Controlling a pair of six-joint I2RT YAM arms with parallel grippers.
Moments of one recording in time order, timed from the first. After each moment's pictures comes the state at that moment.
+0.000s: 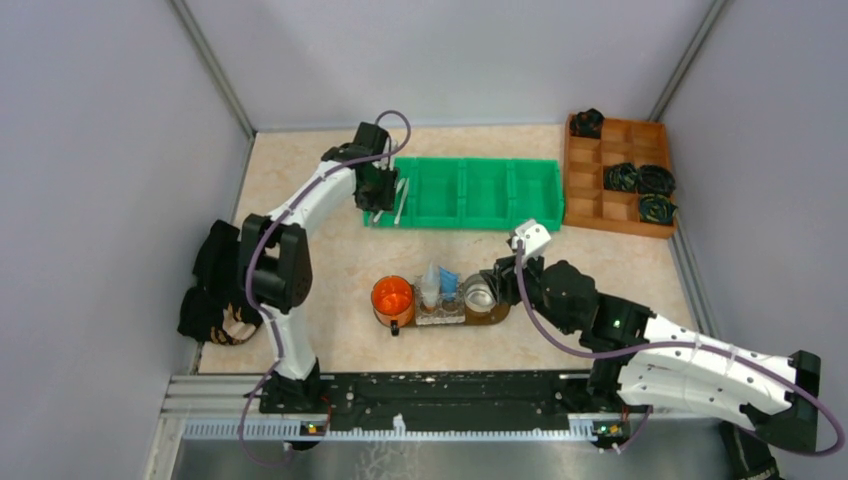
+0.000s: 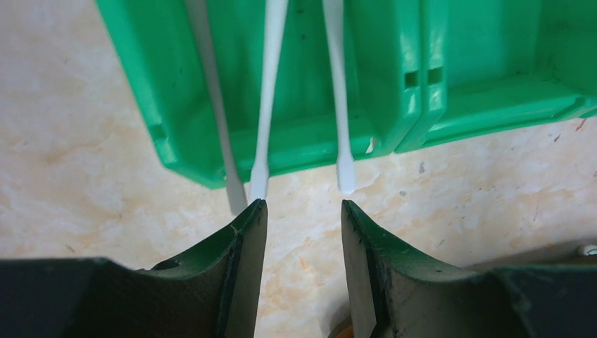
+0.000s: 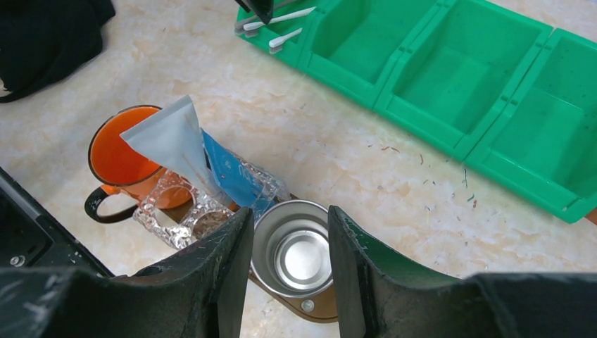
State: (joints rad) left arm -0.35 1.89 1.58 -0.76 -0.01 -0.14; right arm 1.11 0.75 0.66 -0.19 0.44 0.20
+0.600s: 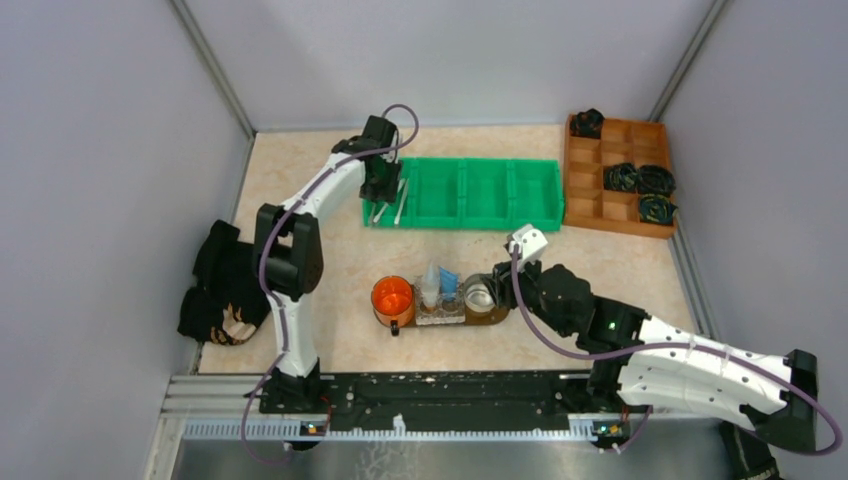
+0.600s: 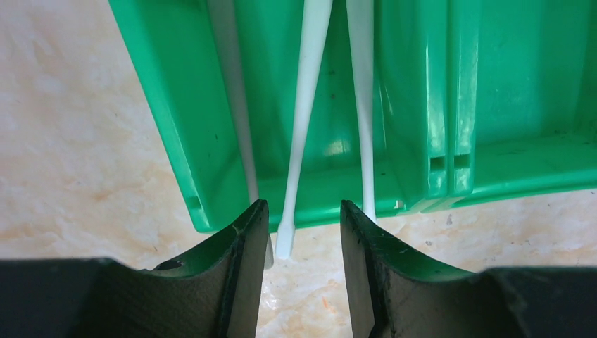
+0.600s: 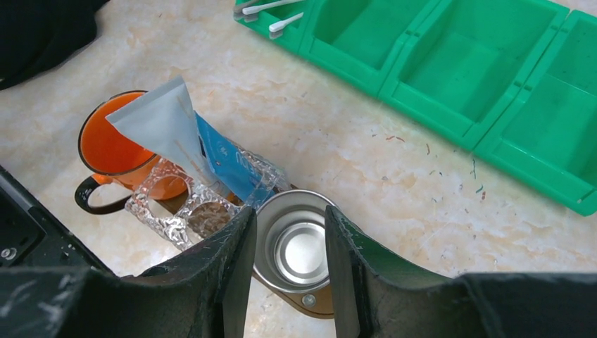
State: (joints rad) left arm -0.36 2.02 1.71 -0.77 -0.10 -0.11; right arm 1.11 0.75 0.61 -0.16 0.44 0.21
